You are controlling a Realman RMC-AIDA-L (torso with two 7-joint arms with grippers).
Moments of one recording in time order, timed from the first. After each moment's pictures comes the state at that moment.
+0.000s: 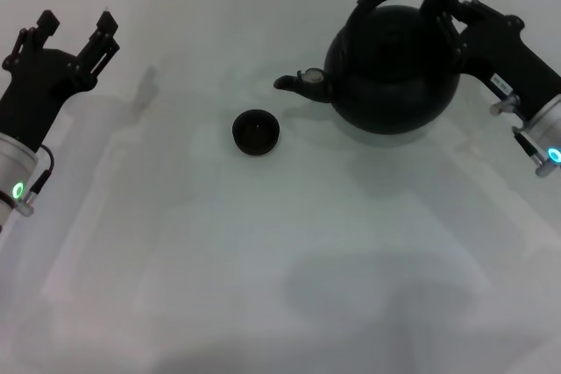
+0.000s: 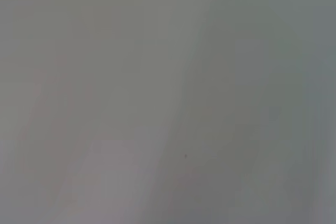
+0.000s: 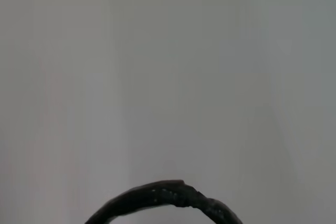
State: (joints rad) left arm -0.41 -2.08 2.84 0.13 -1.21 1.28 -0.45; right arm 0.42 2.01 -2.42 -0.26 0.55 -1.20 0.48
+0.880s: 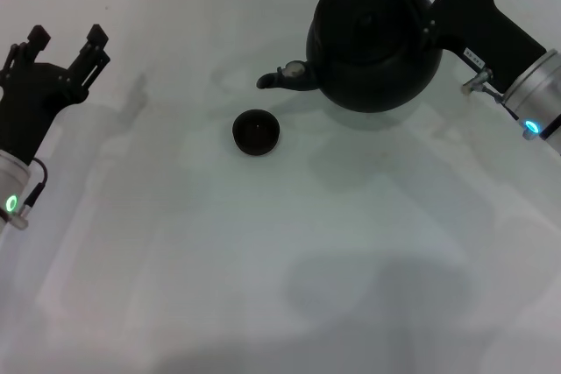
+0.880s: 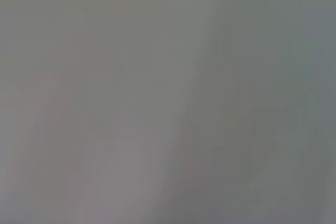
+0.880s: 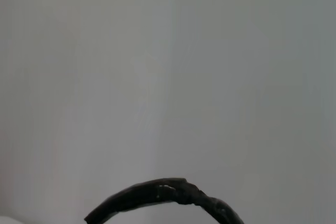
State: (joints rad) left arm -0.38 -2.08 2.84 0.14 -1.22 1.28 -0.45; right arm 0.50 2.01 -2.42 -0.26 0.52 -1.19 0.28
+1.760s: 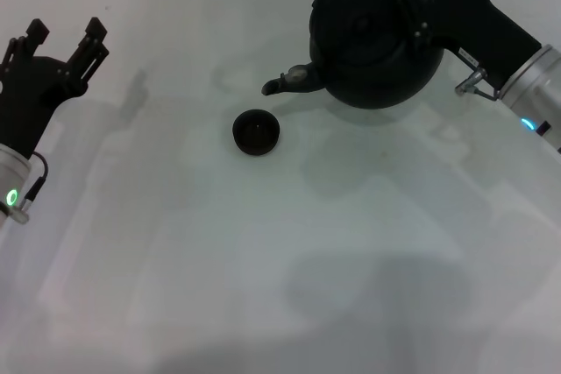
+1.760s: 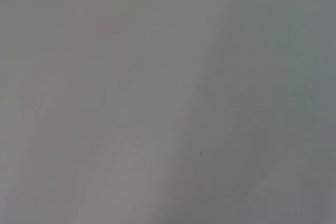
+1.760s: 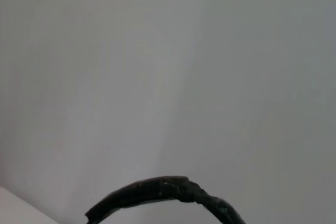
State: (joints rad) left arm -0.39 -2.08 2.84 0.14 -1.24 1.28 -0.45; right arm 0.52 2.01 -2.43 -0.26 0.52 -1.19 0.12
